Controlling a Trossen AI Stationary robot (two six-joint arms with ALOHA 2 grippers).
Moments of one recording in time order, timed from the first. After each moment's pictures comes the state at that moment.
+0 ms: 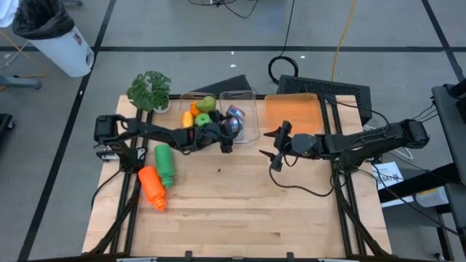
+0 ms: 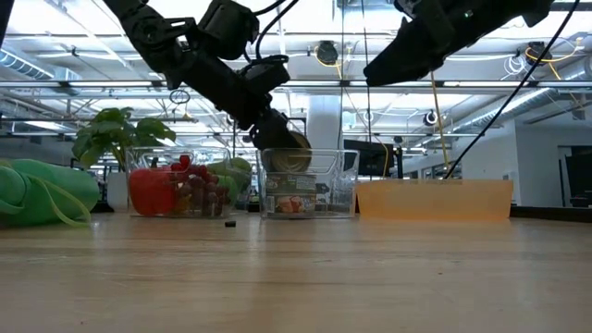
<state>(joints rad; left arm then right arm) 0.14 1.69 0.86 0.35 -0.48 0.43 0.08 1.13 0.69 0.02 0.39 0.01</state>
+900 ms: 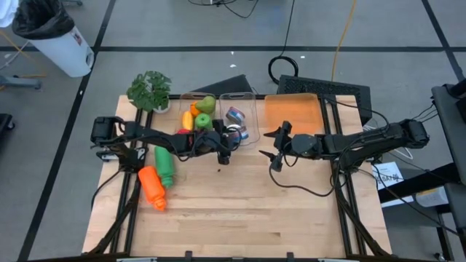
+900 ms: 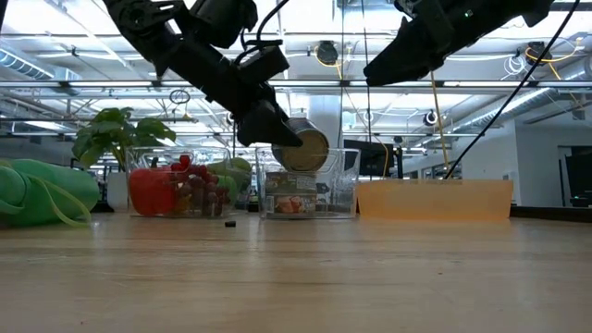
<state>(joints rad) 0.04 1.66 0.86 0.31 -0.39 0.48 0.08 1.13 0.69 0.02 0.39 0.01</state>
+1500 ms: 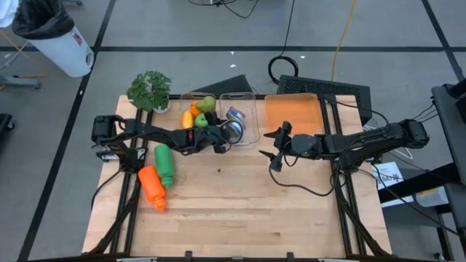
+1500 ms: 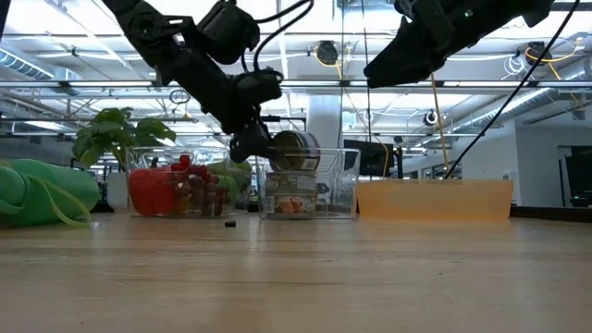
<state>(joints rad) 0.12 1.66 0.86 0.23 -0.62 0.50 0.08 1.13 0.69 0.01 0.39 0.06</state>
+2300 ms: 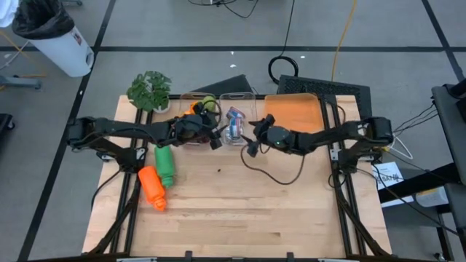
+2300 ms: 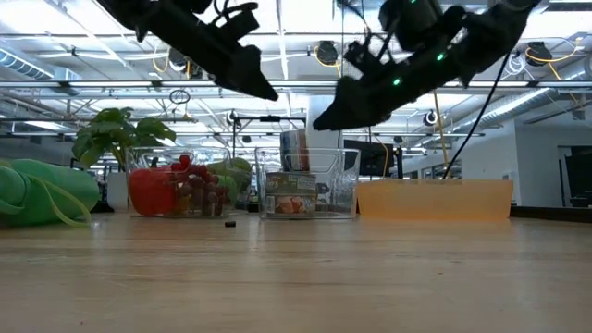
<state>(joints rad) 0.14 1.39 0.86 0.14 -0.43 0.21 -0.09 1.53 0.70 0.51 0.42 -0.03</state>
